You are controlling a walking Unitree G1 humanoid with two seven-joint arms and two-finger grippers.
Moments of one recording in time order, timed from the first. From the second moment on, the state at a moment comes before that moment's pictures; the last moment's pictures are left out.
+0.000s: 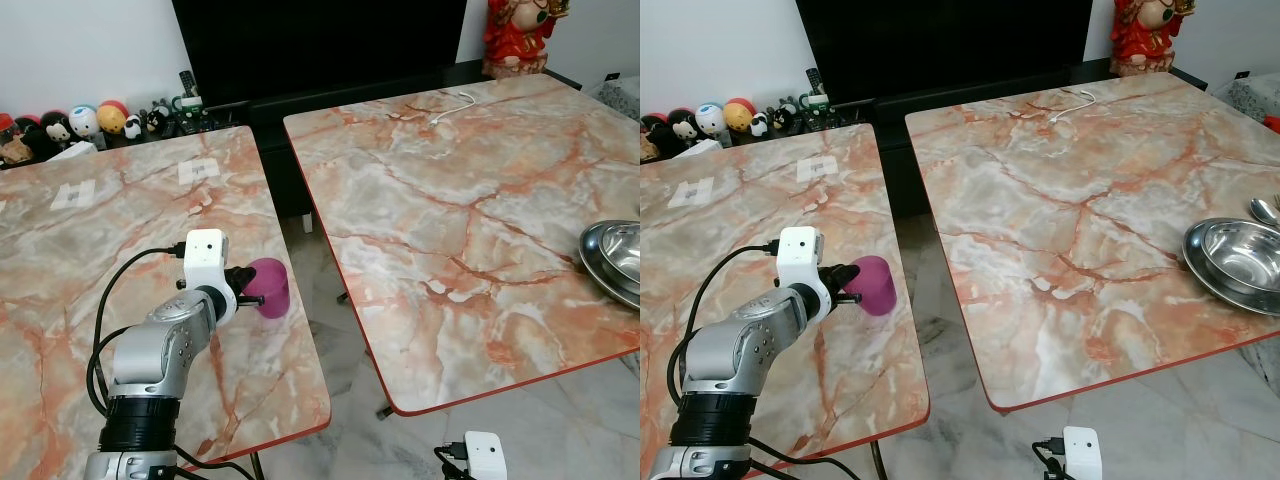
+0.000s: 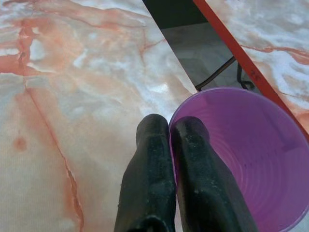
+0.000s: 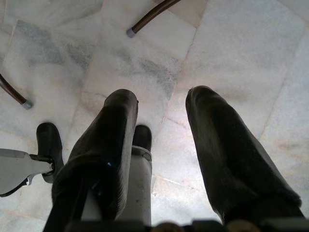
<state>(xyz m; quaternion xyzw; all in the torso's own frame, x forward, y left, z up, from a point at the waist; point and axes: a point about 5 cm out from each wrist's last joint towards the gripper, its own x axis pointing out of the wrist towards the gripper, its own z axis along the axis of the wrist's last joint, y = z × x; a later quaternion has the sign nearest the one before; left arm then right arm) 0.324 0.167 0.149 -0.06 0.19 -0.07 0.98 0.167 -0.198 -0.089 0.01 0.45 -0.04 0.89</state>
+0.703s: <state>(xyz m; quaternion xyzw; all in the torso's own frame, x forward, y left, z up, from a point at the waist) 0.326 0.167 0.157 -0.07 0.12 -0.06 0.99 0.167 -0.199 -0.088 0.00 0.45 -0.04 0.89</state>
